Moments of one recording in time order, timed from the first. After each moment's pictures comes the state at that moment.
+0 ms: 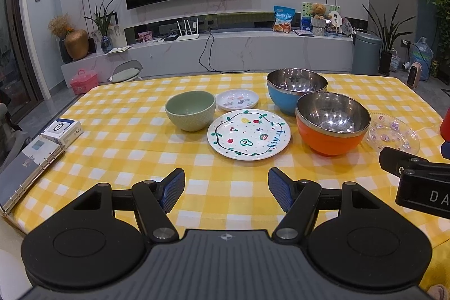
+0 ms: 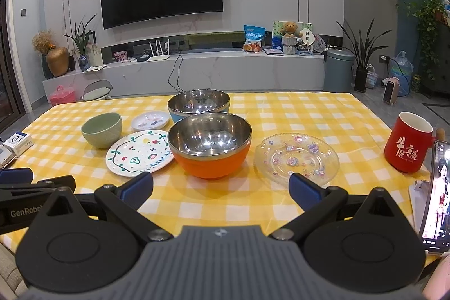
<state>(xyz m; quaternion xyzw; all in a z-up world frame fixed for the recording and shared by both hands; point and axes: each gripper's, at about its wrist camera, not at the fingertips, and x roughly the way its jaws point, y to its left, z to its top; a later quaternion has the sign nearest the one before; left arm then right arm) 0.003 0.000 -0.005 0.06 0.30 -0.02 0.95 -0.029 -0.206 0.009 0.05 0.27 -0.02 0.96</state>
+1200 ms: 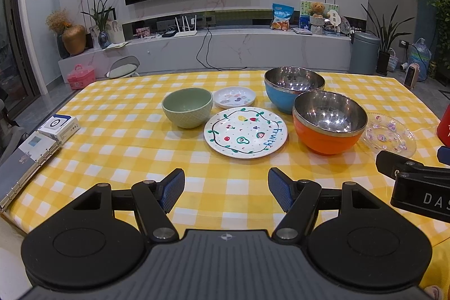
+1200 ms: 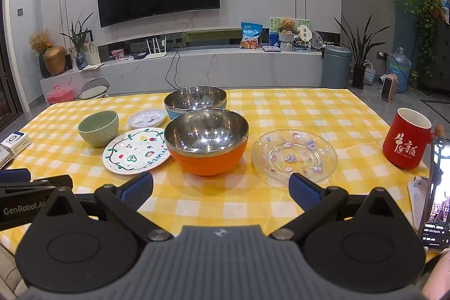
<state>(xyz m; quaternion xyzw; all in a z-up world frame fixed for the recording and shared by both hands) 0.002 -0.002 -0.009 0.05 0.31 -0.02 0.95 -0.029 -0.209 0.006 0.05 0.28 -0.02 0.96</state>
